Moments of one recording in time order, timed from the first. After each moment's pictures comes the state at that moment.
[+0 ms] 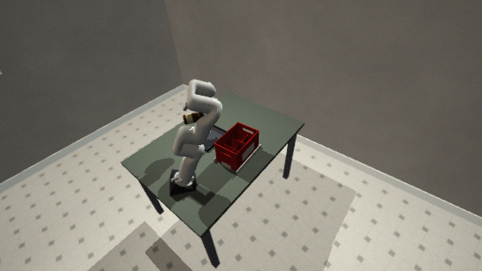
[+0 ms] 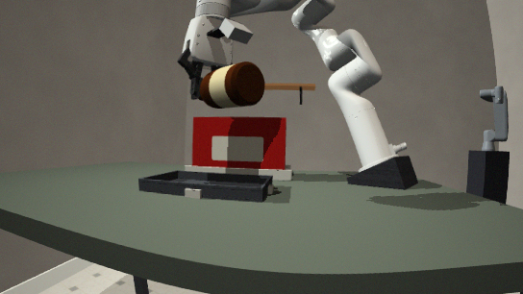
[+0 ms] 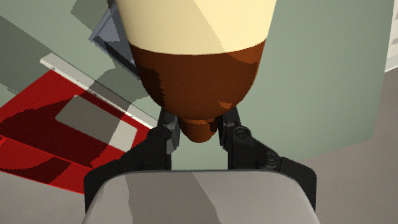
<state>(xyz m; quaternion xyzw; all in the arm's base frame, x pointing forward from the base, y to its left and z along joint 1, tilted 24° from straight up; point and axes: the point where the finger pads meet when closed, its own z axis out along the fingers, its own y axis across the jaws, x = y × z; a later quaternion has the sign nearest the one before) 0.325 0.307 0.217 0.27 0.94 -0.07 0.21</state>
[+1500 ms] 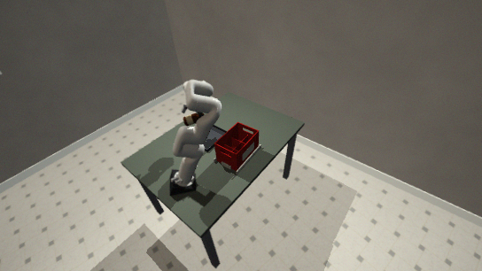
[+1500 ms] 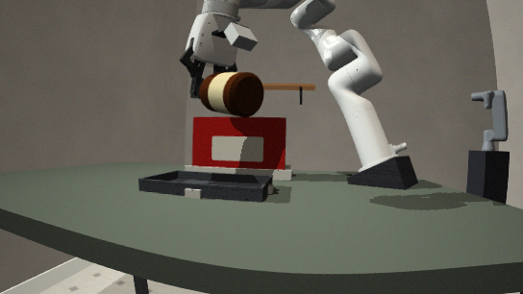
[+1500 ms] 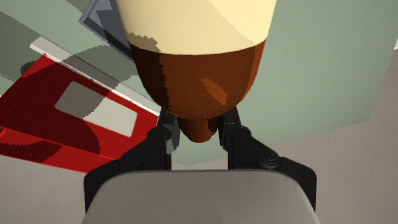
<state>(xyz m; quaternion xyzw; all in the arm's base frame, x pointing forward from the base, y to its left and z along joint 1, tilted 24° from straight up) 0.324 0.307 0.218 0.26 0.92 -0.09 0.28</state>
